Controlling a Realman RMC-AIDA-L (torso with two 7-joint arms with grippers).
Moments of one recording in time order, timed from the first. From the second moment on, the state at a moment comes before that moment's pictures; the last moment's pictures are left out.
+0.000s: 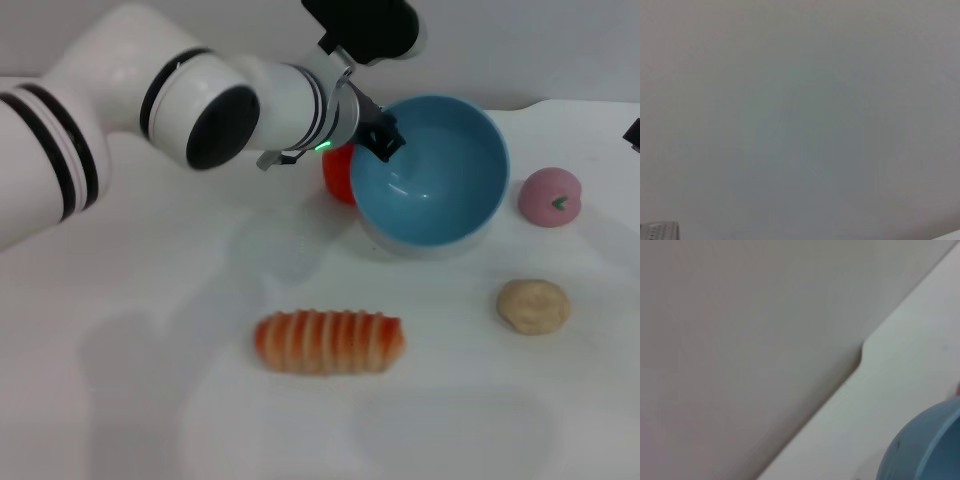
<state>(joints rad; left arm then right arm) -0.88 -2.08 1.98 0.80 -0.53 -0.45 0.22 0.28 2.07 -0.79 -0.68 -1.44 -1.34 1.84</state>
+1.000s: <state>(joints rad) -0.90 -2.06 1.56 0.85 -0.44 -0.90 0.22 0.41 2.07 -0.99 -0.65 -1.46 -1.39 1.70</state>
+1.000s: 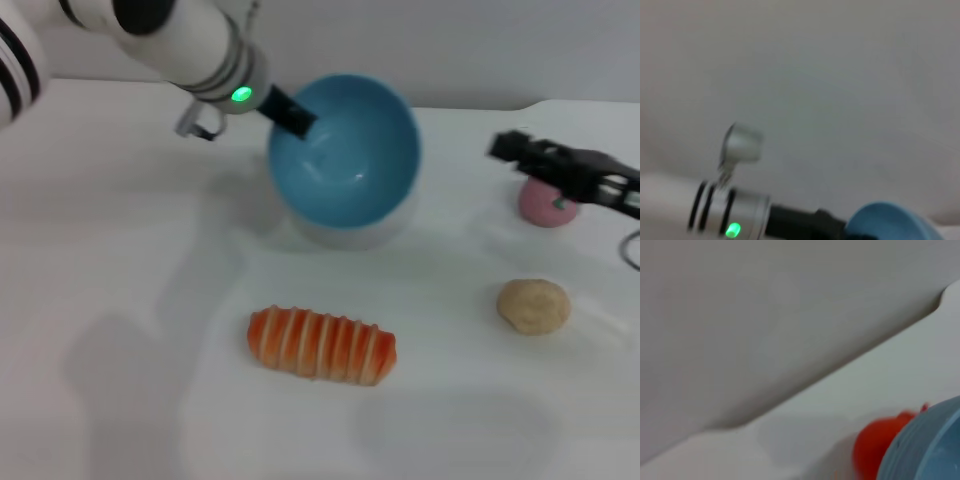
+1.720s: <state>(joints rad) -0.86 -2.06 1.31 0.86 -0.38 -1.09 0.21 0.68 2.07 -1.58 -0.75 -1.87 -1.14 1.96</state>
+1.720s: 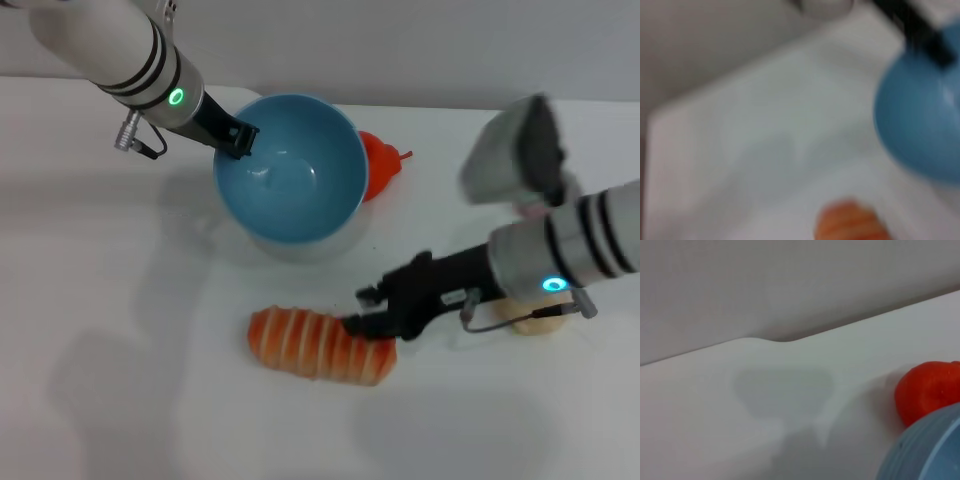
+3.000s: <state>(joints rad) -0.87 -2.06 1.33 0.85 -0.44 -1.07 0.22 0.85 2.09 -1.98 -0.70 -1.97 -0.94 2.27</state>
